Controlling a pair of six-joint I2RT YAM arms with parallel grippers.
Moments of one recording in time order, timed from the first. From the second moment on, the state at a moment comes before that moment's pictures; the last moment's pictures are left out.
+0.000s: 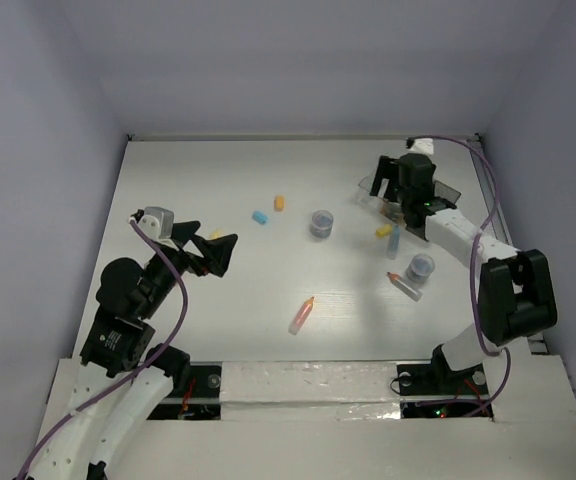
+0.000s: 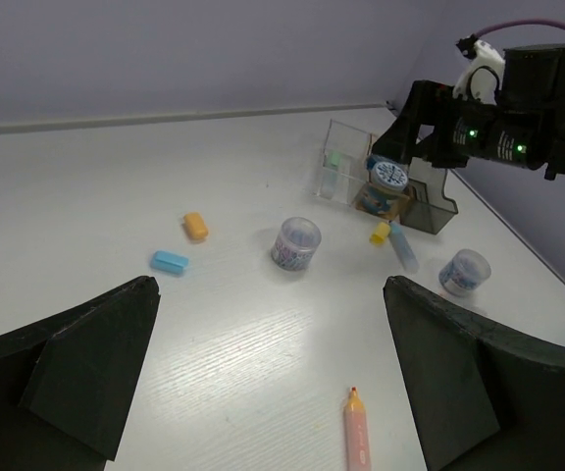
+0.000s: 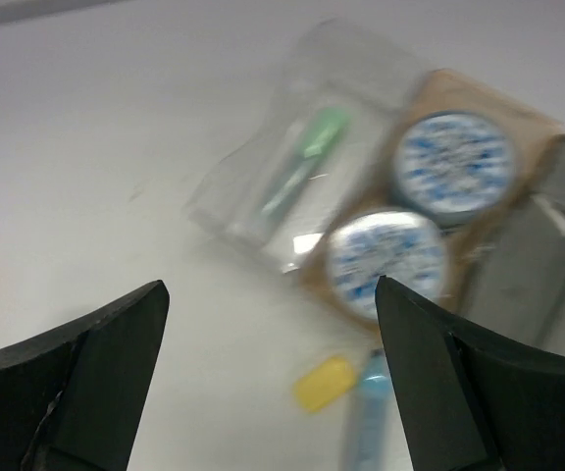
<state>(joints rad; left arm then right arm) -0.40 0.44 0.72 -0.25 0.13 -0.29 0.23 1.56 1.06 0.04 0.28 0.29</state>
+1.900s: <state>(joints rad) -0.45 0.39 0.72 -0.26 0.12 -0.29 0.01 1.64 1.15 -0.15 0.46 0.34</state>
